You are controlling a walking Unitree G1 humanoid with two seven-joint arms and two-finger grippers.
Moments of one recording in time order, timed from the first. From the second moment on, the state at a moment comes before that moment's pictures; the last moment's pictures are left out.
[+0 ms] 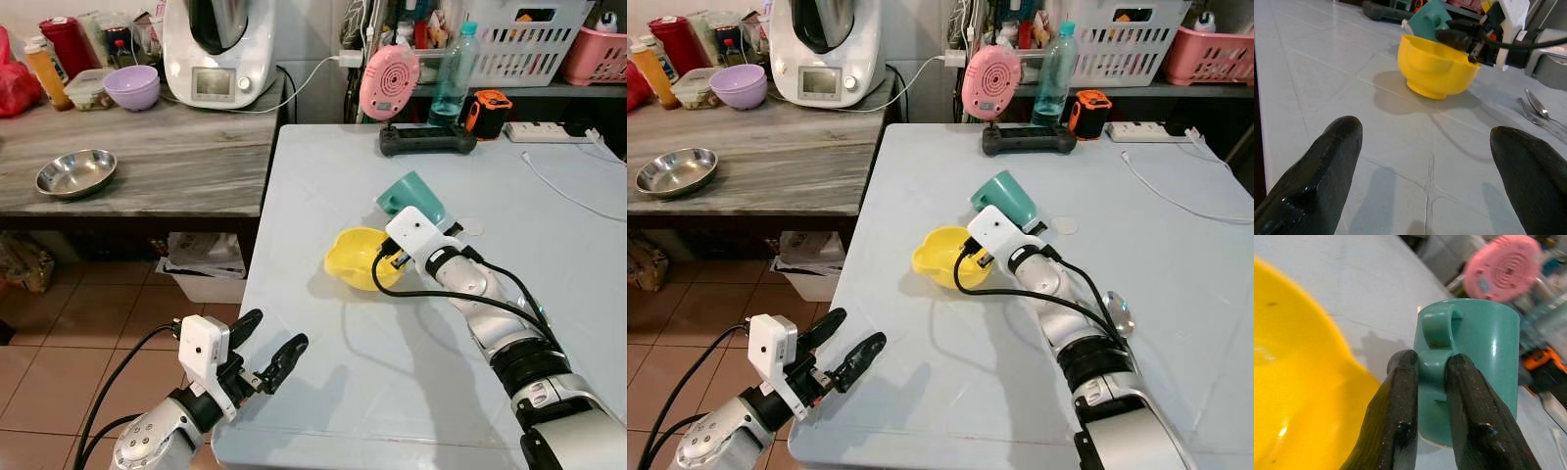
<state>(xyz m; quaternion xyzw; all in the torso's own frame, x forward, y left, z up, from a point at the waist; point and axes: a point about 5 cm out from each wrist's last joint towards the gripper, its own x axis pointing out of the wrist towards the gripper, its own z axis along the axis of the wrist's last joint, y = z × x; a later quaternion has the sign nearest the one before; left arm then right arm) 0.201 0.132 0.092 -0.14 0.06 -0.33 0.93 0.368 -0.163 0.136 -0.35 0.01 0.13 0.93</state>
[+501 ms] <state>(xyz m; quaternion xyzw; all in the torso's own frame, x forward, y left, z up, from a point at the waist) 0.214 0.132 0.094 -0.13 0.05 -0.34 0.93 0.332 -0.195 0.149 -0.23 -0.09 -0.02 0.97</state>
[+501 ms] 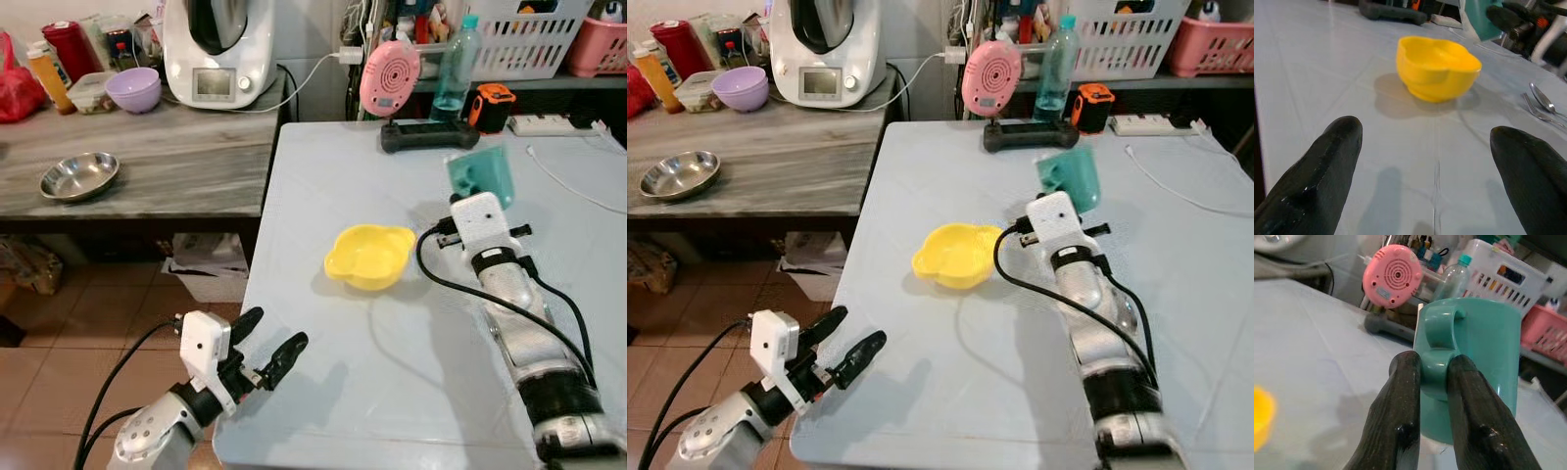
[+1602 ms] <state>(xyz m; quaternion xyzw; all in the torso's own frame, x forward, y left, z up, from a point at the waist) 0.238 0.131 0.101 -0.11 0.02 -0.34 0.93 0.276 -0.174 0.110 -0.19 -0.06 0.05 0.98</state>
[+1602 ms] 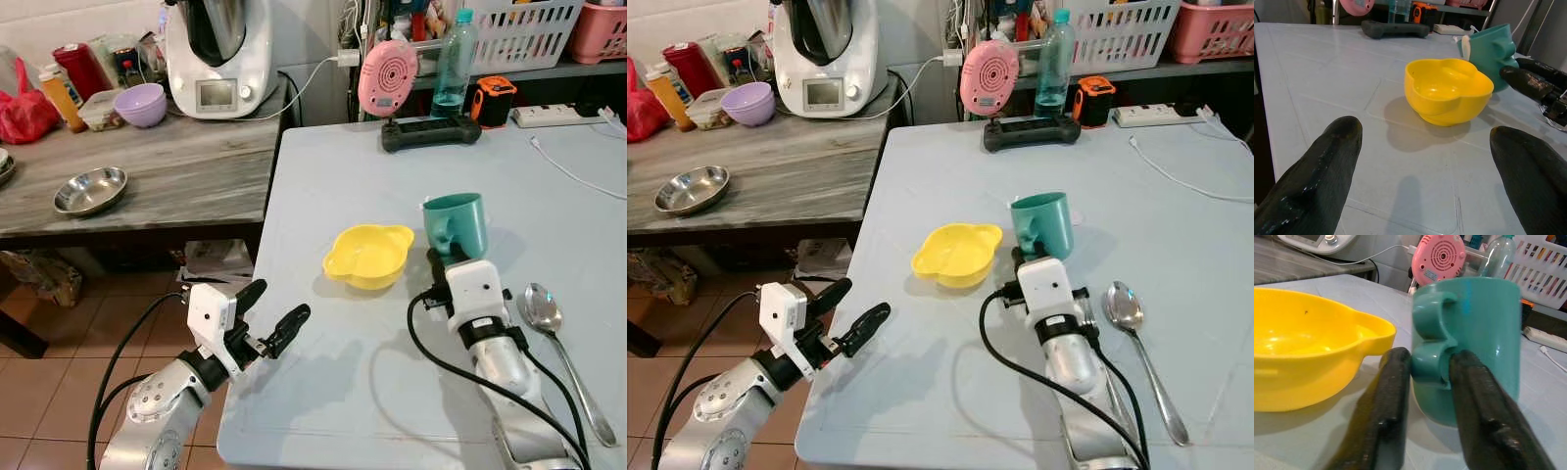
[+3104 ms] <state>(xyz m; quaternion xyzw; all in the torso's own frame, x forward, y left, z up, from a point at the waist) 0.234 0.127 0.099 -0.12 0.02 -0.32 0.94 0.349 -0.117 0.176 -0.24 -0.05 0.19 0.95</state>
